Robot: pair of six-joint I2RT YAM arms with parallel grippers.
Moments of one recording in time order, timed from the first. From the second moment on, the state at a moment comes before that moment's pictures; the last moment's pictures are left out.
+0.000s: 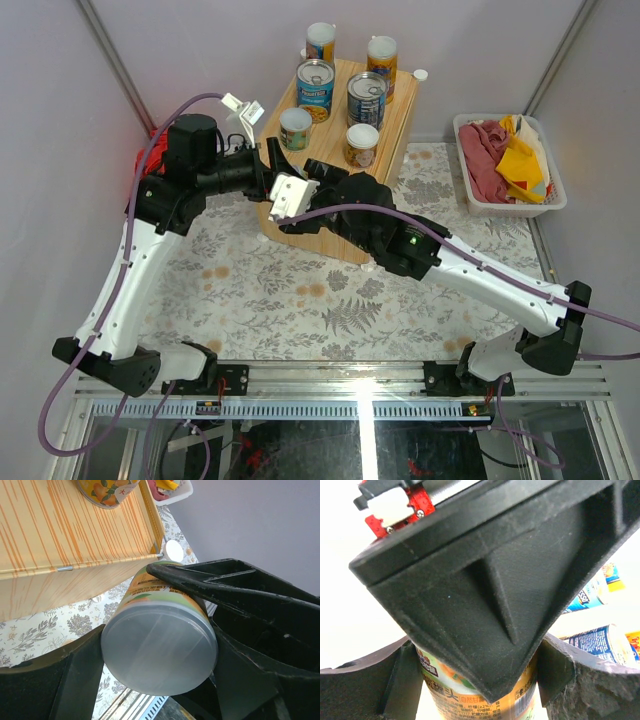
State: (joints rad) left arm -0.37 1.30 1.69 -0.78 0.64 -0.50; right arm 1.09 1.44 1.55 -0.28 0.25 -0.69
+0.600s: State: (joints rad) left arm -0.39 1.20 1.56 -0.64 0.50 -0.61; right arm 1.08 1.45 1.55 -0.24 0.24 -0.63
